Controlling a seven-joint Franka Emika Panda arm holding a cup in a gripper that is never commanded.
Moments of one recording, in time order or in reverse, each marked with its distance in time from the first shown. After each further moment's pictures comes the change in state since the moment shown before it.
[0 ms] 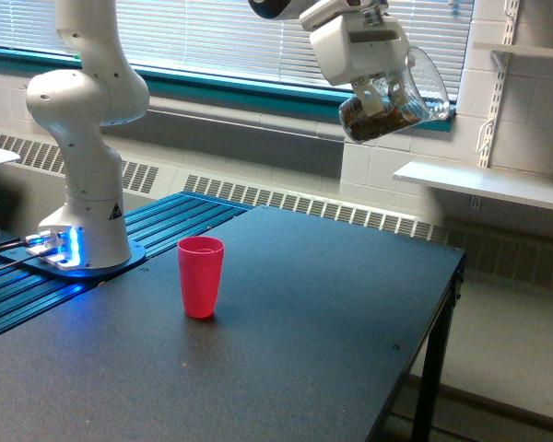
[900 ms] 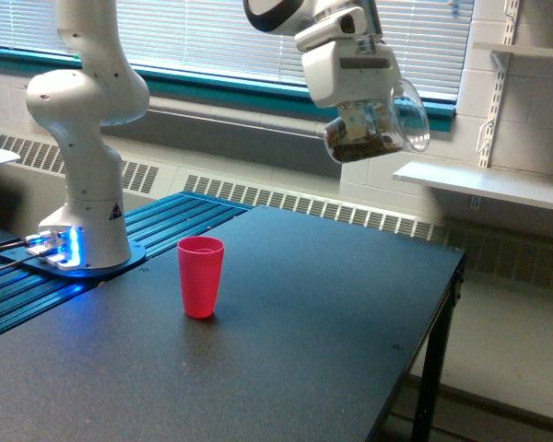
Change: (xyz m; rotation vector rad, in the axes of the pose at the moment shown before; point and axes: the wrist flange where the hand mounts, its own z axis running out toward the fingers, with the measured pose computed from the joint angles) arm -0.025 0.015 0.020 -0.123 -0.016 -0.002
